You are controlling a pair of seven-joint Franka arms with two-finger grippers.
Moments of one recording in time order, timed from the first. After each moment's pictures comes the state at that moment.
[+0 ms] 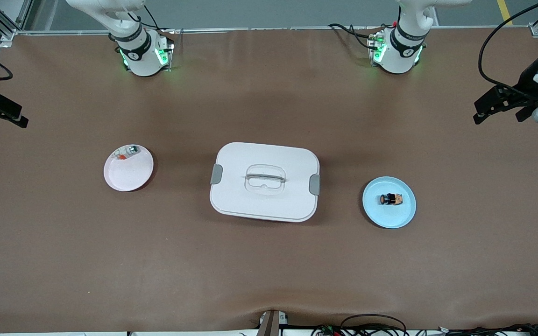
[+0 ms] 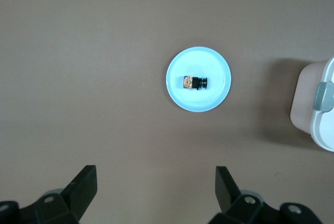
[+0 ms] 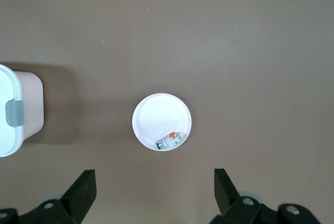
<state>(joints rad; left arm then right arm) -0.07 -0.09 0.00 -1.68 0.00 1.63 -0.12 -0.04 0.04 -0.02 -1.42 0.03 1.46 -0.01</state>
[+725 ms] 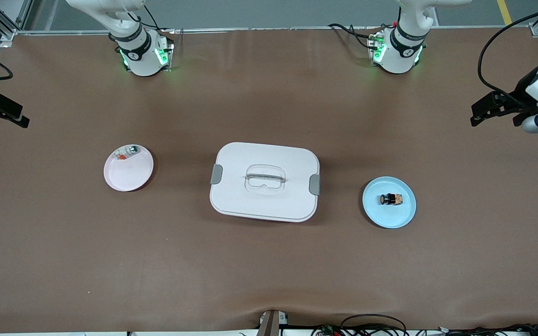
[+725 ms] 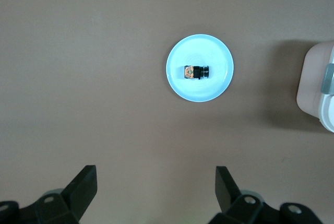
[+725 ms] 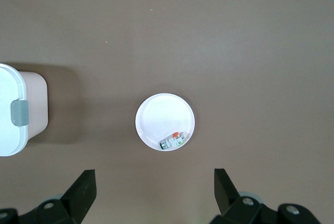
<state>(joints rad) -0.07 -0.02 0.00 -1.62 0.00 1.59 -0.05 -0.04 0.04 -0.02 -1.42 0.04 1.46 -0.01</state>
